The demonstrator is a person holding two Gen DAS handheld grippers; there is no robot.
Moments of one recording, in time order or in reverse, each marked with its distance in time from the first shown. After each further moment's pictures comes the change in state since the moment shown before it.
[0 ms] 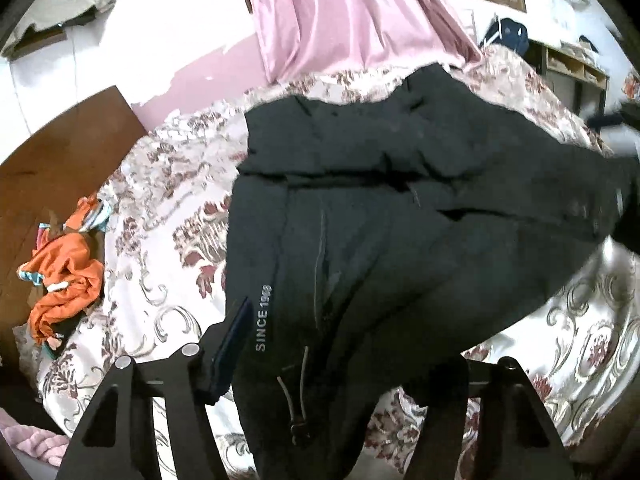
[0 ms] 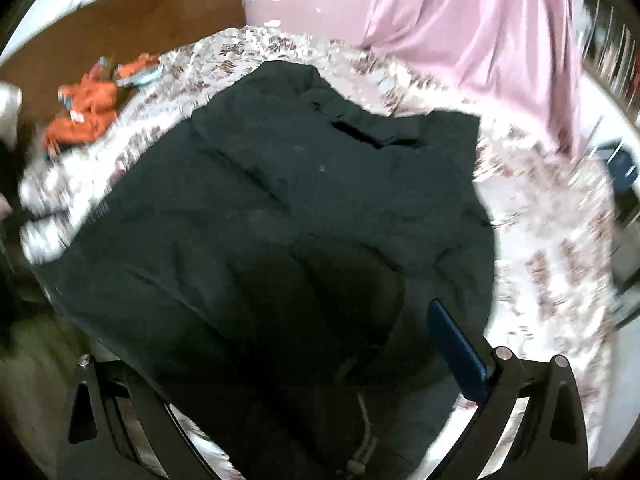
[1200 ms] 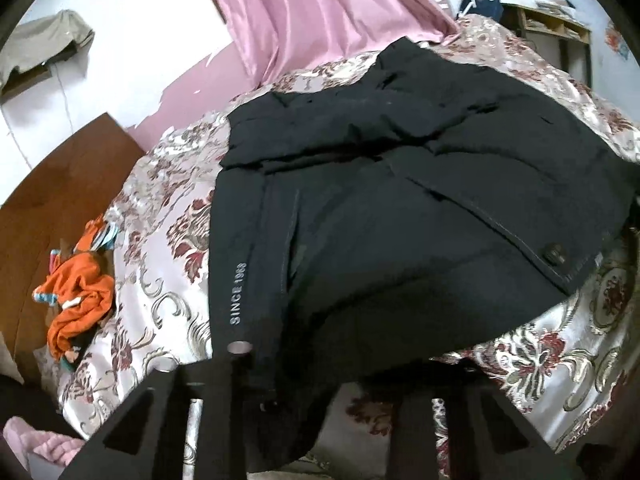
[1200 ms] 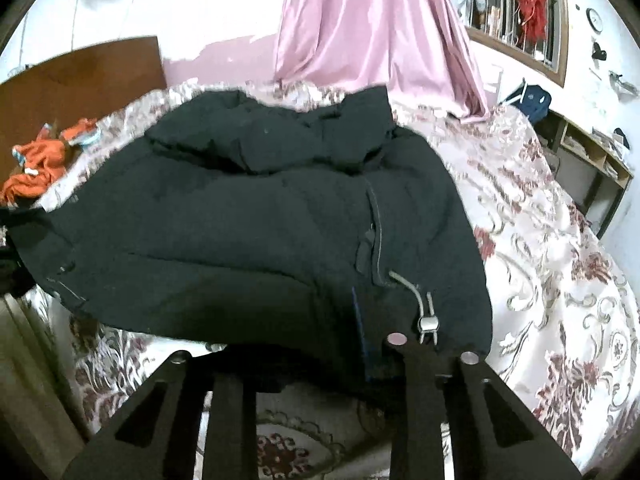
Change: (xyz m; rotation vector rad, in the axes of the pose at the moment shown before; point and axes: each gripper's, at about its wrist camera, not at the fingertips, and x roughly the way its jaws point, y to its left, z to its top) left arm -0.003 -0.046 -0.029 0.134 0.009 0.045; right arm 0.004 0.041 -0.143 0.342 -0.219 -0.177
